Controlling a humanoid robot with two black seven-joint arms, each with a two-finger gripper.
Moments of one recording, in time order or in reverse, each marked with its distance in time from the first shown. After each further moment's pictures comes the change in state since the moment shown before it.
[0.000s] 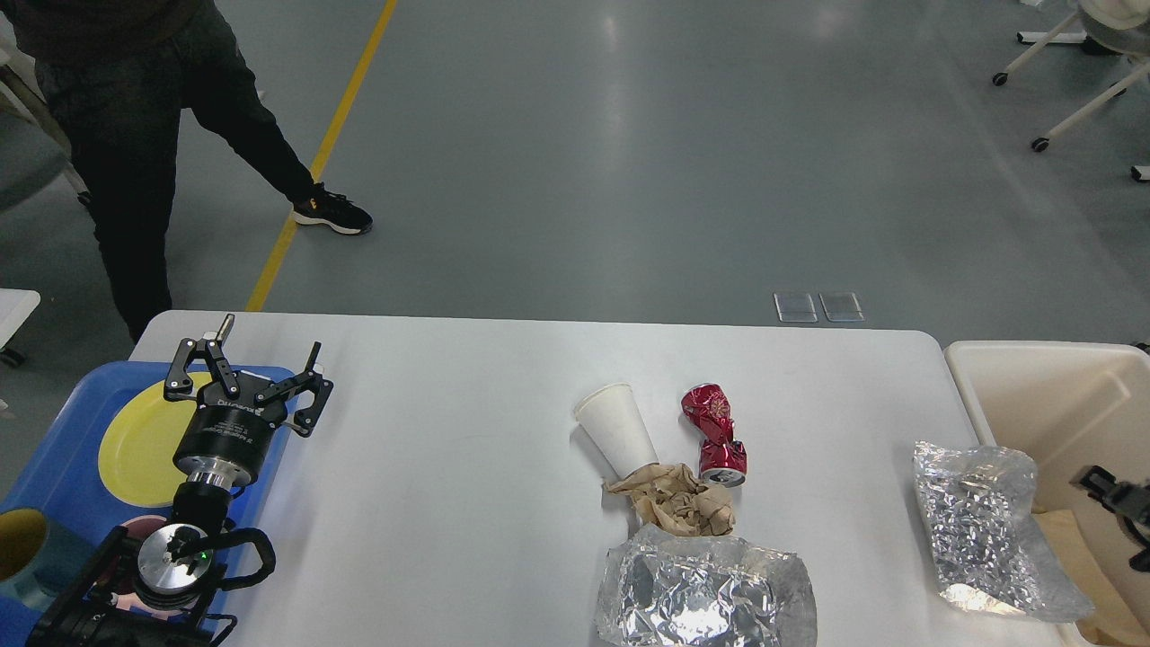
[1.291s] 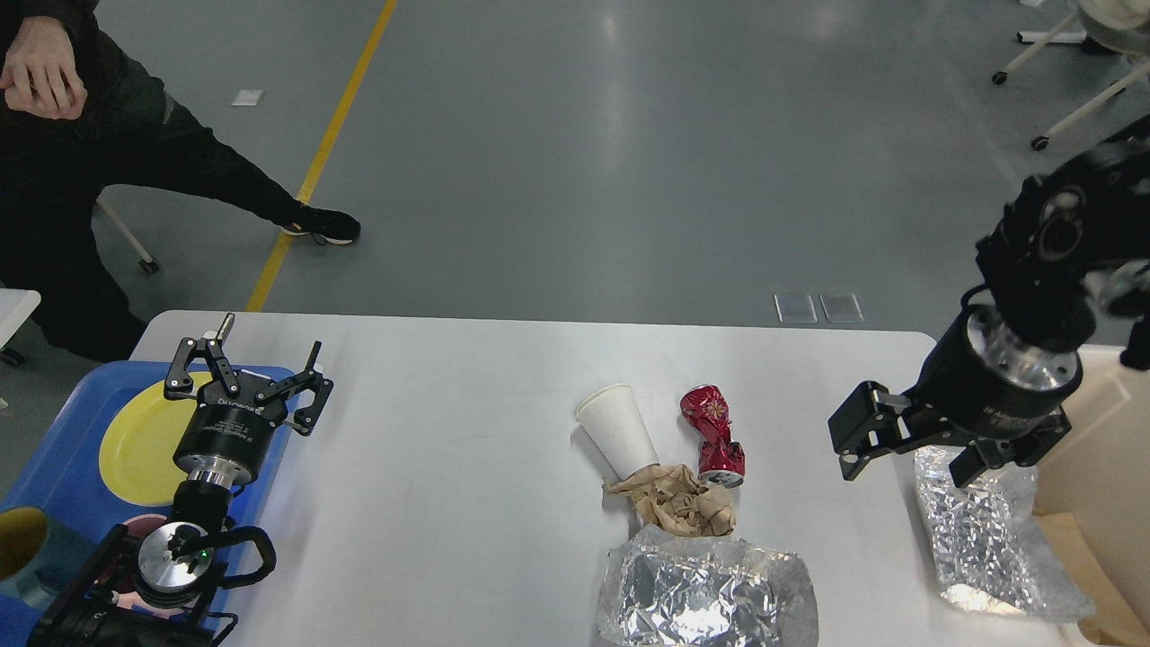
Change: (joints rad) left arm -0.002 0.000 0.000 0.002 0.000 0.000 0.000; right arm 1.264 0.089 -0.237 1.257 -0.064 0.509 -0.004
